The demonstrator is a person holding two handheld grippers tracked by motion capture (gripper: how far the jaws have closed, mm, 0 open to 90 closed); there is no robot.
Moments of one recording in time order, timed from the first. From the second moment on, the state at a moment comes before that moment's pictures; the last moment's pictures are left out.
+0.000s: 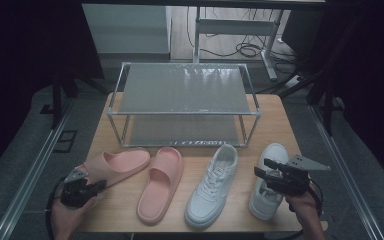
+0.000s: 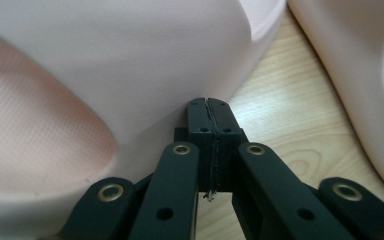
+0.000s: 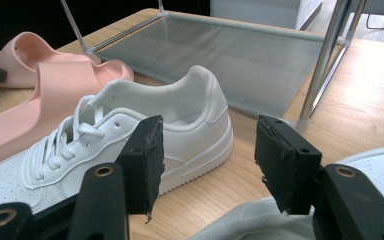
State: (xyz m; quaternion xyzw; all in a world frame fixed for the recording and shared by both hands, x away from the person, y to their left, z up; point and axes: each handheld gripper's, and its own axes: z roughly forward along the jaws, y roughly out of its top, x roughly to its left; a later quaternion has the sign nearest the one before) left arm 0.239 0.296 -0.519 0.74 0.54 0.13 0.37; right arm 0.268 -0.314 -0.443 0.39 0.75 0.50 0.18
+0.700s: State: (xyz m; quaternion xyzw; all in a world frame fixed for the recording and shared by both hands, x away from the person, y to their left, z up) left arm 0.270 0.254 -0.486 0.75 0.53 0.16 0.37; right arm 0.267 -0.313 -0.444 0.39 0.75 0.50 0.18
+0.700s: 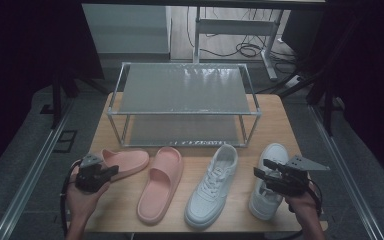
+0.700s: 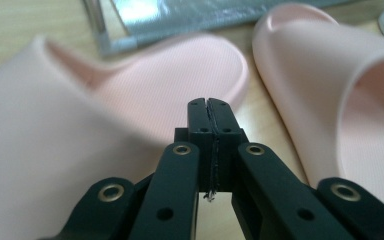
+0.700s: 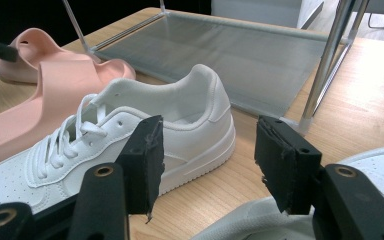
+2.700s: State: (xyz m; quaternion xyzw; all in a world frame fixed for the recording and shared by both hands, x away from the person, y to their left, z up) left arm 0.230 0.302 -0.507 0.73 0.59 0.15 0.31; right arm 0.261 -0.319 -0.439 0.39 0.76 0.49 0.19
